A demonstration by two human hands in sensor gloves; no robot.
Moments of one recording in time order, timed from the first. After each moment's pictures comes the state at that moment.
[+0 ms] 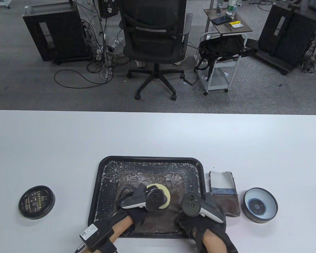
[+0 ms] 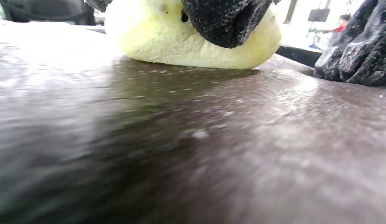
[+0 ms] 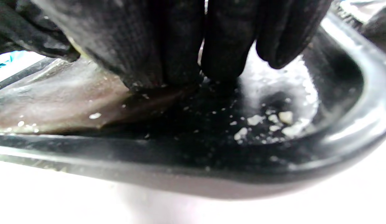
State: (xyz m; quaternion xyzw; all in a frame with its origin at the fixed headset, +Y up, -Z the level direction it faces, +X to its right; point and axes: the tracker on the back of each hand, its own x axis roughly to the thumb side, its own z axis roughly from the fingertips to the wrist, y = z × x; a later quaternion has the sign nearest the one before) left_hand -0.066 -0.753 -0.340 -0.11 -0.28 0.01 0.95; right_hand 0.134 -0.746 -0.310 0.16 0.18 0.97 0.11
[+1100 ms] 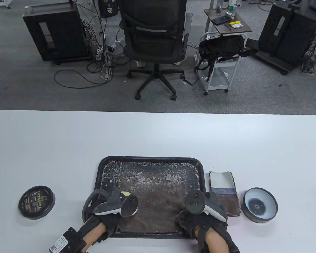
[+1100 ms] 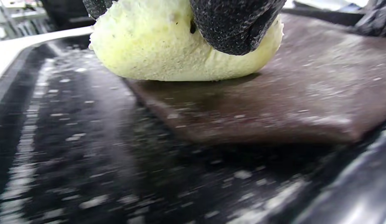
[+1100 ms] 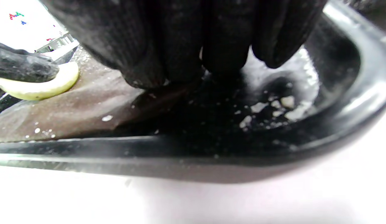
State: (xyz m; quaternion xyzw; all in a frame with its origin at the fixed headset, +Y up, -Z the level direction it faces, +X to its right) left_hand -0.123 -0.749 -0.312 -0.14 -0.24 -0.06 0.96; right_hand 0.143 -0.746 -0.313 0.15 0.21 0.95 0.15
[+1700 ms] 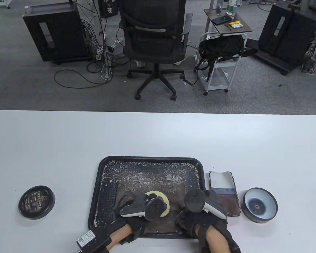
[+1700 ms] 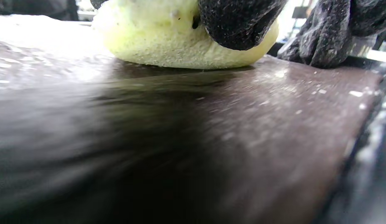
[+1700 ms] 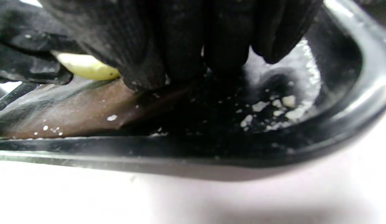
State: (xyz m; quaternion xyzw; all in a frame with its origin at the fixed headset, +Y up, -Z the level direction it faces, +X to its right) left_hand -0.045 -0.758 -0.320 -0.11 -0.31 0.03 0.94; right_hand 0.143 -0.745 -0.317 0.16 0.23 0.95 0.15
